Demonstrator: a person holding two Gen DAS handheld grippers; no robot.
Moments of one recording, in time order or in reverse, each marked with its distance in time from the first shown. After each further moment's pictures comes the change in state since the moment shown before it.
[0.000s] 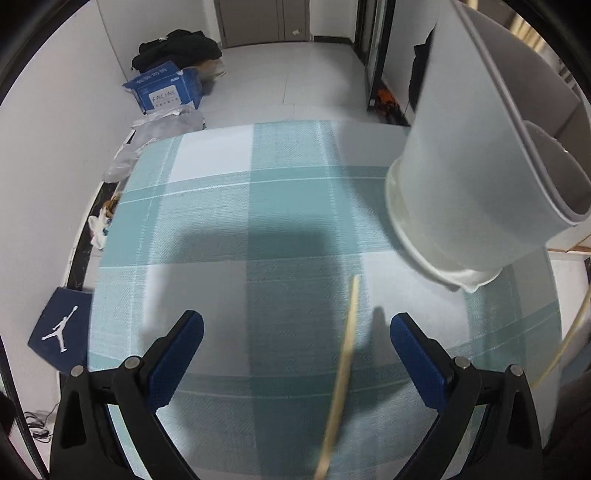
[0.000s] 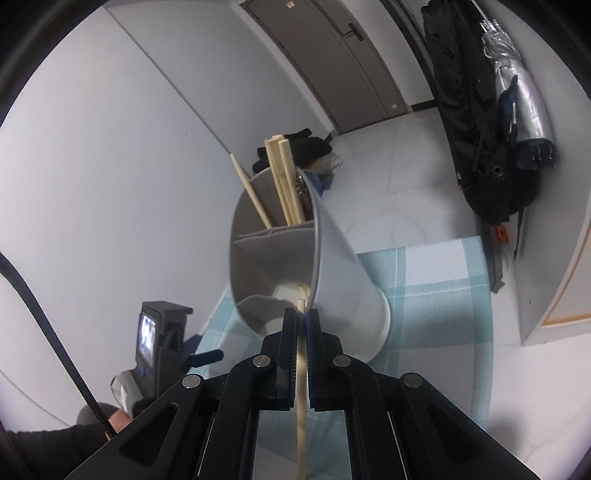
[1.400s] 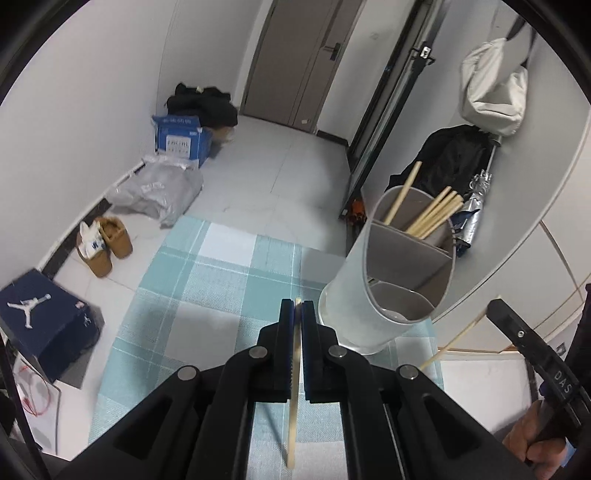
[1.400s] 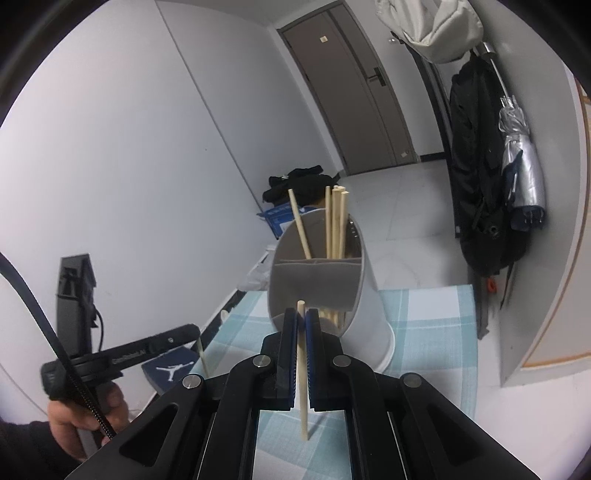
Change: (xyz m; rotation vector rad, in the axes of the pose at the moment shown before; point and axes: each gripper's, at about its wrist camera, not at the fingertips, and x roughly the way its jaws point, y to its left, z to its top) left arm -0.120 0.020 -0.003 -0.239 -0.359 -0.194; right arm -0.040 0.047 -0.007 -0.154 -0.146 -0.053
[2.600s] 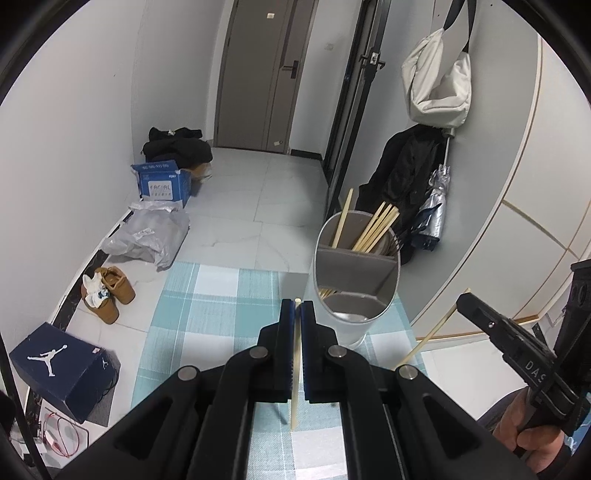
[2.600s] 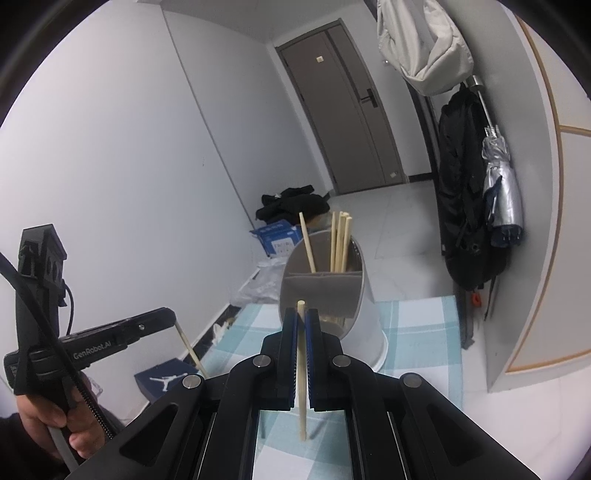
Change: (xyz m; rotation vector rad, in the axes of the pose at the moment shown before) left arm -0.049 -0.027 0.010 0.159 -0.078 -0.025; right arm -0.038 0.022 -0.004 -0.012 -0.084 -0.057
